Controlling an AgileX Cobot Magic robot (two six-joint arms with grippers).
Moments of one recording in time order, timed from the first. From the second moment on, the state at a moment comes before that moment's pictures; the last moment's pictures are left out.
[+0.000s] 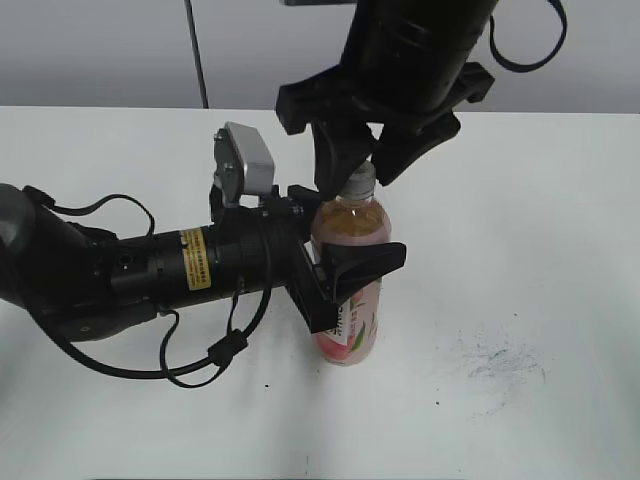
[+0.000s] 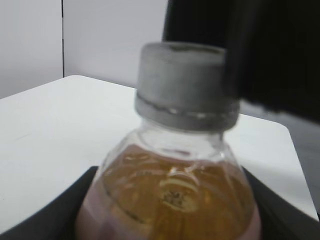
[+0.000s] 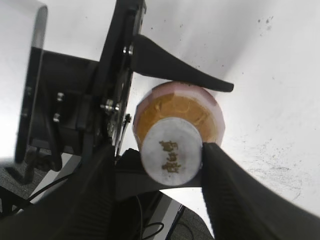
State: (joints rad) left arm -0.55 2.04 -0.78 0.80 -1.21 -0.40; right arm 0.70 1.79 -1.63 0.15 1.23 0.07
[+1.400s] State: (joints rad) left arm -0.55 2.04 -0.78 0.80 -1.21 -0.40; right arm 0.70 1.80 -1.64 0.13 1.22 0.06
